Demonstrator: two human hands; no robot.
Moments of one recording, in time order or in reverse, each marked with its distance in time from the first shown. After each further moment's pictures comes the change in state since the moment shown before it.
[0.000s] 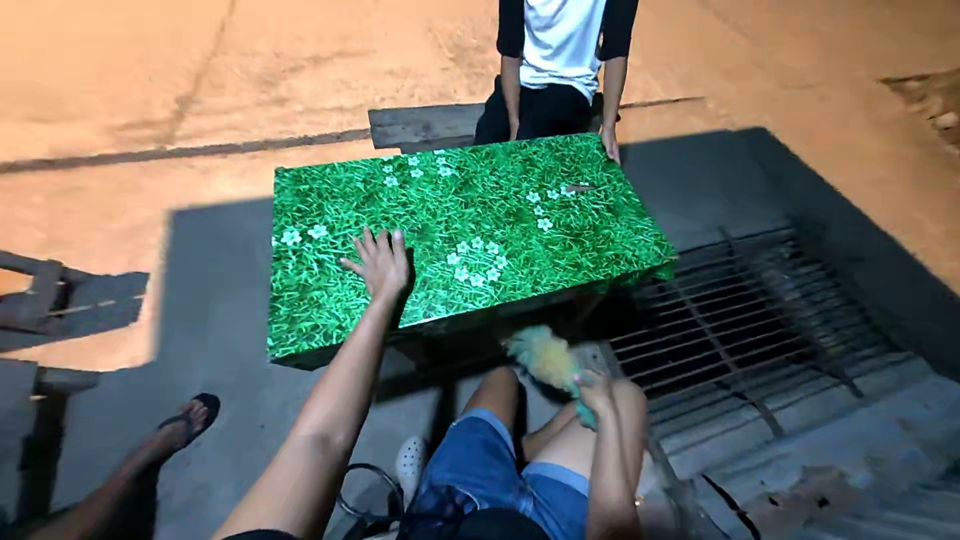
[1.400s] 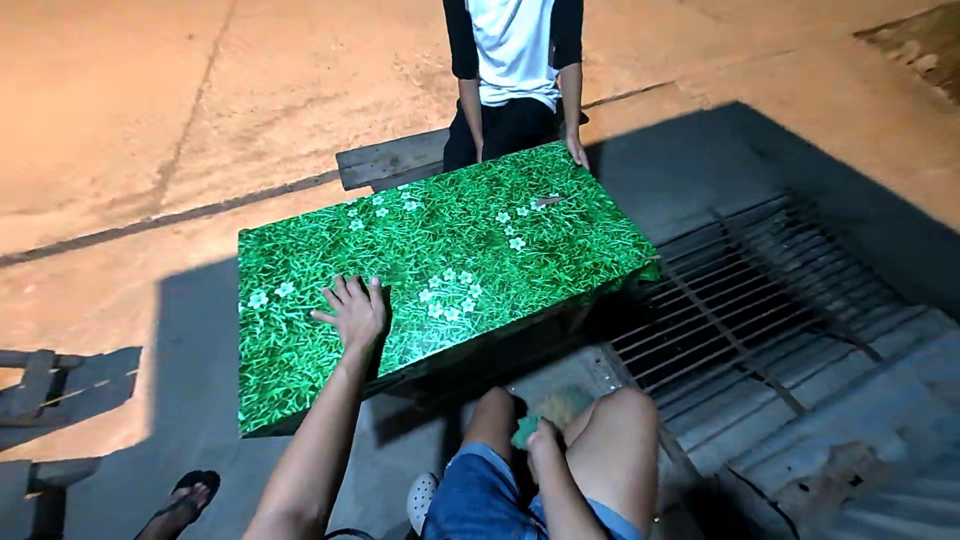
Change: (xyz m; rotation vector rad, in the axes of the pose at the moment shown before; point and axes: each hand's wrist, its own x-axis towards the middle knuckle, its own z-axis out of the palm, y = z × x) left_hand 0.007 0.001 0.010 0.157 -0.029 -0.022; right_hand 0.026 0.003 0.159 1.361 0.222 0.846
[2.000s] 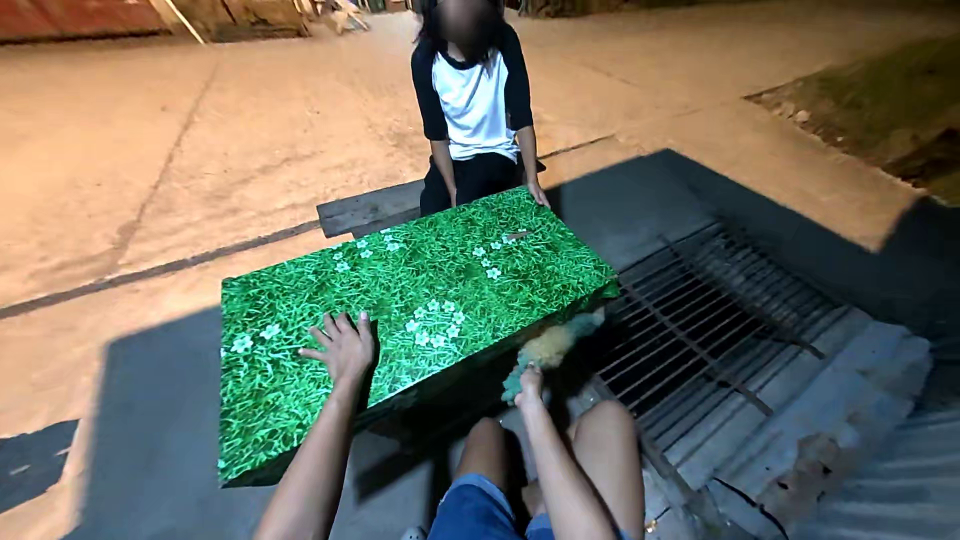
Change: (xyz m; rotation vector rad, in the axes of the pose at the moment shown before) left_hand -0.005 0.008 -0.007 0.006 0.009 0.025; right_hand -0.092 -0.105 0.084 -0.082 -0.179 -0.425
